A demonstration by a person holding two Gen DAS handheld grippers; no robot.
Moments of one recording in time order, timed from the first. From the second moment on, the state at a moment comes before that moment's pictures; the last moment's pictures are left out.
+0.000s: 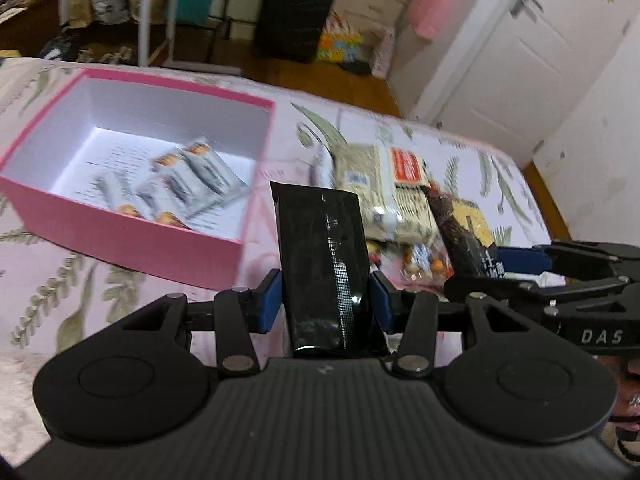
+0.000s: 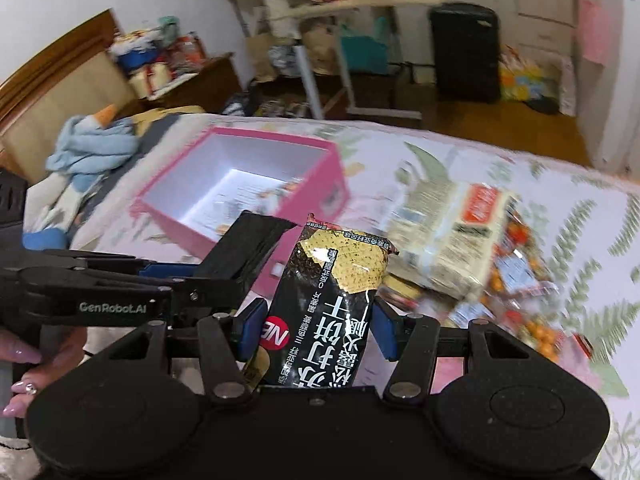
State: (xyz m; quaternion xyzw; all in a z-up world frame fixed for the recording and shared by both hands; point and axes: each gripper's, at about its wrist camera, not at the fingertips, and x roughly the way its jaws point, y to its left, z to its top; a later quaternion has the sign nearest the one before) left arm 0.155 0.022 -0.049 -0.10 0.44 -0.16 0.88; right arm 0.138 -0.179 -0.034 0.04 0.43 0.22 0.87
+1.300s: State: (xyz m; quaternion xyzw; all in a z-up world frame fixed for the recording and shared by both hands) left arm 0.325 0.186 -0.128 -0.12 0.44 0.08 0.88; right arm 0.328 0.020 -0.126 -0.07 0.44 0.31 0.84
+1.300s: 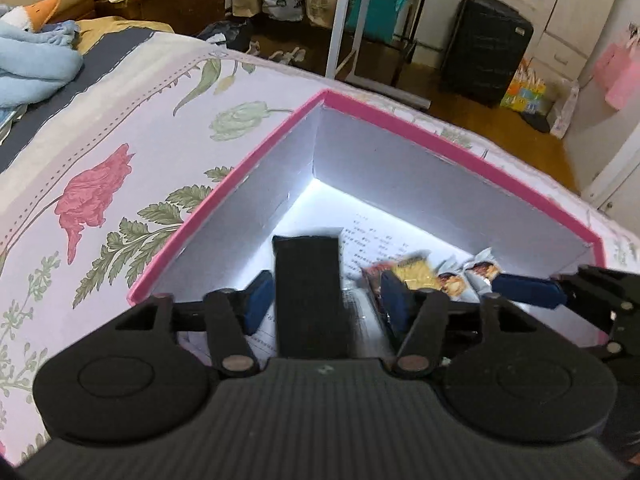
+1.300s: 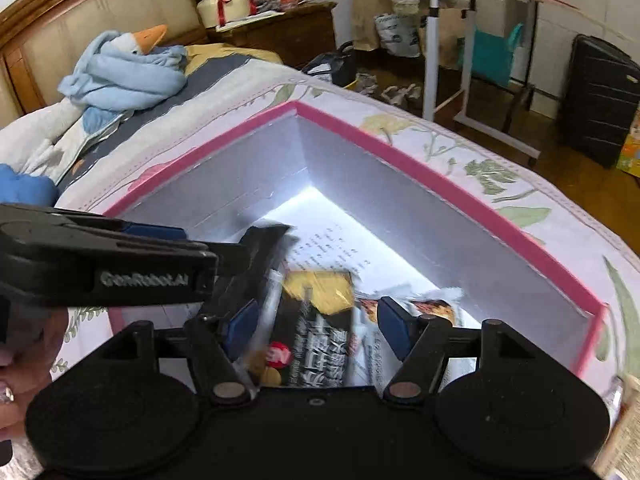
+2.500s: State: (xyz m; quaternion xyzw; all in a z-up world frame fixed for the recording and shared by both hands) left arm 0.239 -0.006 -0.008 -0.05 0.41 -0.20 0.89; right arm 0.203 -0.223 -0.020 -0.03 0.41 0.21 0.88
